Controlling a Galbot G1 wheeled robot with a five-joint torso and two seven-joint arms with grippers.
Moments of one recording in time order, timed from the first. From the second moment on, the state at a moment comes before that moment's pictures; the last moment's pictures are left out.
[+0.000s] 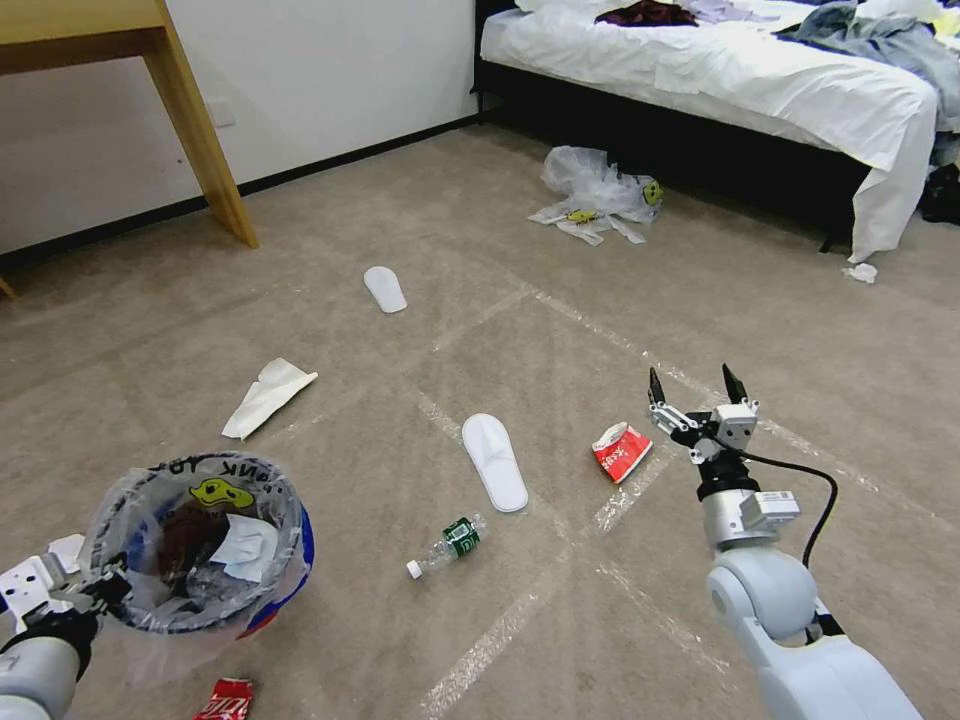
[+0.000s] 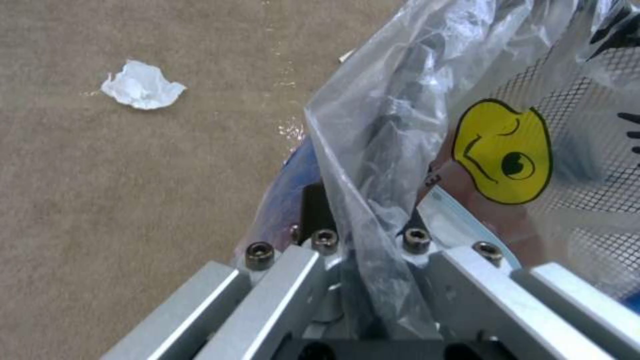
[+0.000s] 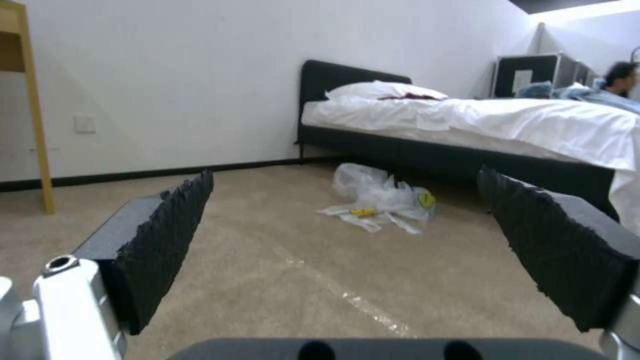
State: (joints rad) left arm 1.67 -1.42 -1.15 -2.29 -0.88 0.71 -0.34; right arm -1.26 1.08 0.41 1.88 0.33 0.23 0.21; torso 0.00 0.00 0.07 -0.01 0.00
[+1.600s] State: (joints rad) left arm 1.68 -1.45 -1.13 -2.27 -0.84 0.71 -0.33; right arm -0.12 0.98 -0.81 1.40 0.00 0.18 -0.79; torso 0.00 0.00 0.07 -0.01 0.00
